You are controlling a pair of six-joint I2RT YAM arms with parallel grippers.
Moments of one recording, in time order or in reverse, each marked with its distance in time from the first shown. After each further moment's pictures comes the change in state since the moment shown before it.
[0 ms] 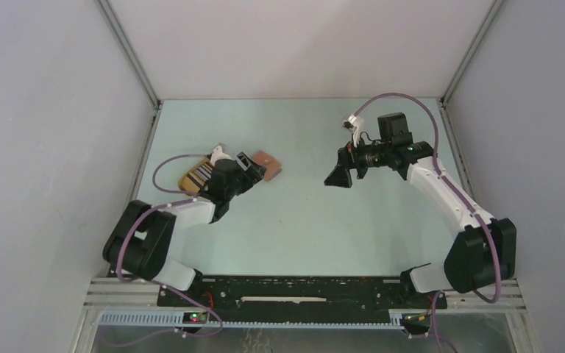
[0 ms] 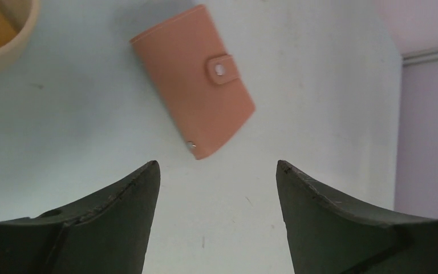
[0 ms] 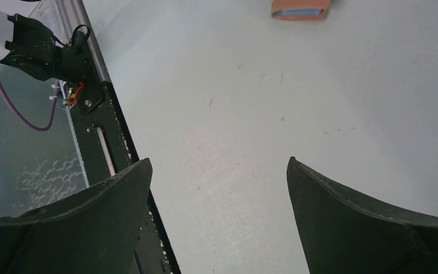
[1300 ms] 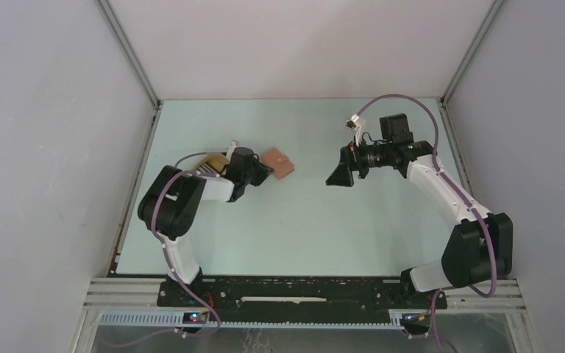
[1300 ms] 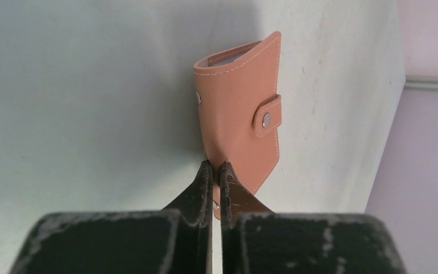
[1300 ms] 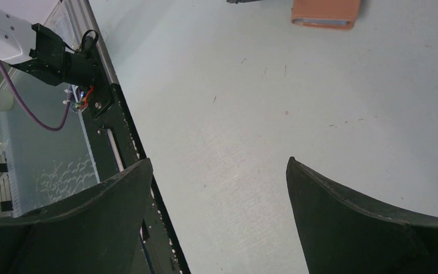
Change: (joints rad) left arm -0.012 0.407 0.246 -0.005 0.021 -0.254; right arm -0.036 0.064 -0.011 -0.004 -0.039 0.030
